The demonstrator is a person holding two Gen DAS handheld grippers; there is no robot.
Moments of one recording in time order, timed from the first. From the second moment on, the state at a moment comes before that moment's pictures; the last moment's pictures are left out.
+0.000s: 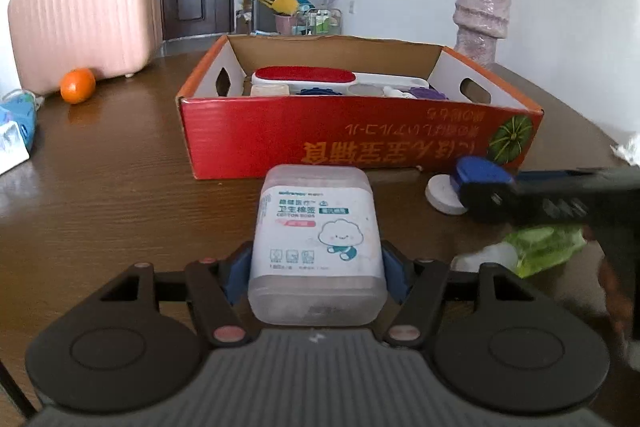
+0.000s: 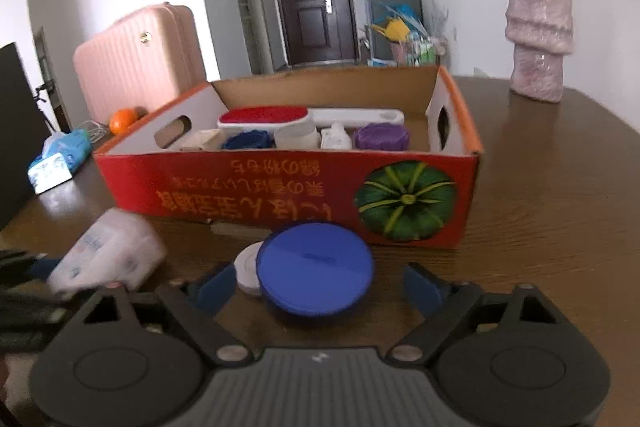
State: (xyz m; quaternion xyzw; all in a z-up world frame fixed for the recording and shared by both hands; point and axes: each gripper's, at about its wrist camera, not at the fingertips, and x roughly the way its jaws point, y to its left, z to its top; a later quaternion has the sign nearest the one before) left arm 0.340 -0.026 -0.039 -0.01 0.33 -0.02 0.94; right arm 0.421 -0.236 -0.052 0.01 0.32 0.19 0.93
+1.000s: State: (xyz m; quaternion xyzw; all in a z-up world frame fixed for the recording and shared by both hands) left arm 0.205 -0.061 0.006 0.03 0.27 -0.05 0.96; right arm 0.233 -0.271 -0.011 -0.01 0.26 0.20 0.94
